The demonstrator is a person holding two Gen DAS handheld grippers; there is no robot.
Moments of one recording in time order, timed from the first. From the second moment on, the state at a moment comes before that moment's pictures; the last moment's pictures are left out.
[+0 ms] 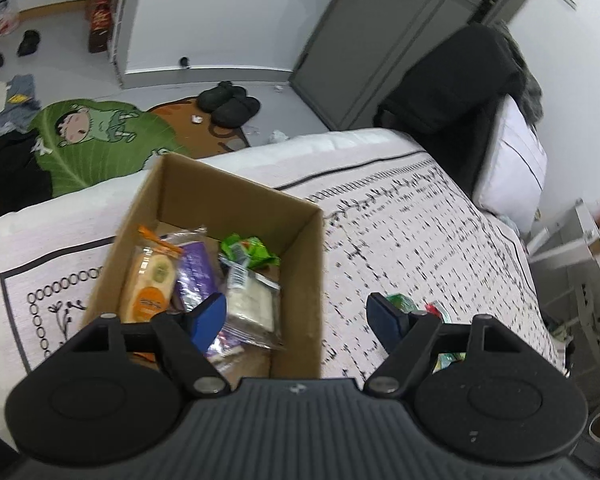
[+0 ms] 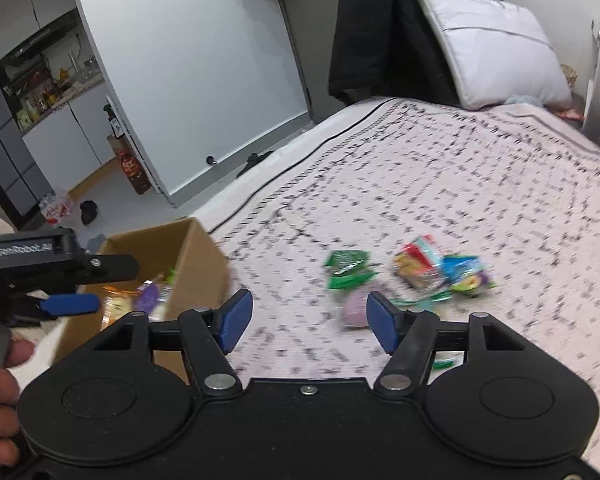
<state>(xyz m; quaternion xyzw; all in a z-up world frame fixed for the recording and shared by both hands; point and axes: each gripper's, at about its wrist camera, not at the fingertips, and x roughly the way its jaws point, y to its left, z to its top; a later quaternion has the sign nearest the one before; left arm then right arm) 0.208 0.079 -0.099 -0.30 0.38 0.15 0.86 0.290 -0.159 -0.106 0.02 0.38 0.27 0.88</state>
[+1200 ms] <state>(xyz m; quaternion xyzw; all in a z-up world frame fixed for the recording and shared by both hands) 0.253 -0.047 -0.104 -0.21 0.39 0.11 0.89 0.330 -0.258 -0.139 0.15 0.39 0.22 0.88</state>
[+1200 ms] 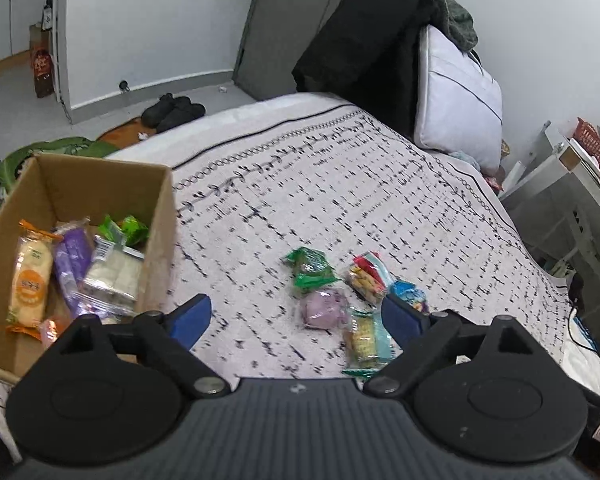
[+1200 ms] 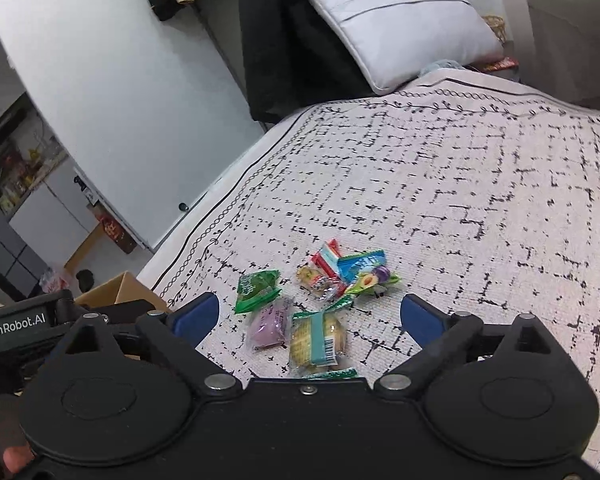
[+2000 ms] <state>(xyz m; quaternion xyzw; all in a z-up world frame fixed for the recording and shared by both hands) 0.295 -0.088 -0.159 -0.25 0.44 0.10 0.85 0.361 -0.296 -0.175 0.24 0.44 0.17 0.85</state>
